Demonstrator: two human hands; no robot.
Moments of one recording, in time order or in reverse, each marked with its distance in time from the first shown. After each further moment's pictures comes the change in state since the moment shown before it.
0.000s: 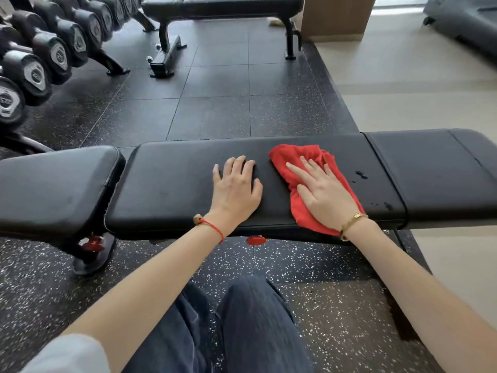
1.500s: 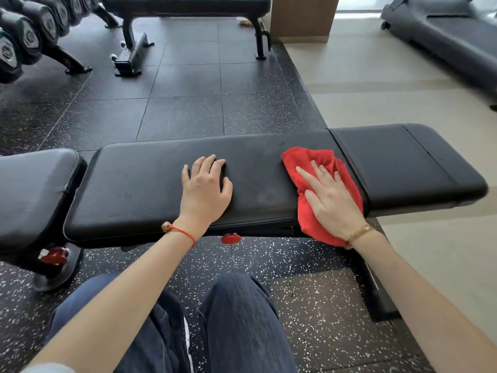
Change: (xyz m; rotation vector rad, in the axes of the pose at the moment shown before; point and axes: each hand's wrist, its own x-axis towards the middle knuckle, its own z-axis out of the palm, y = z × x) left_hand -0.005 -0.002 0.003 -0.085 0.065 -0.002; right_hand -0.053 0.041 -0.024 -0.039 0.039 0.151
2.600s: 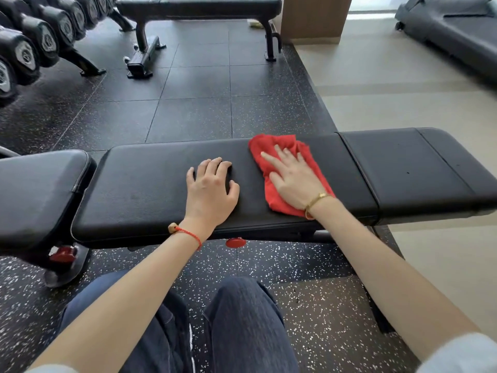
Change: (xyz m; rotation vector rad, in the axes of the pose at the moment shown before) left_hand 0.002 0.005 0.000 0.068 0.027 -0.025; right_hand 0.078 -0.051 0.024 -0.036 -0.072 -0.108
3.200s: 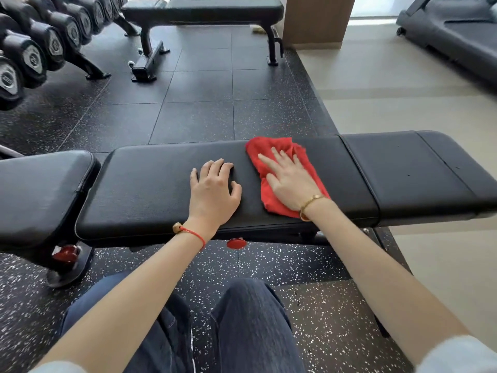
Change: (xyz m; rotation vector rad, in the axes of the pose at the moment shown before) left_hand 0.000 0.004 0.000 -0.018 0.003 -0.015; right_hand 0.000 -0.012 0.001 0.005 0.004 -0.008
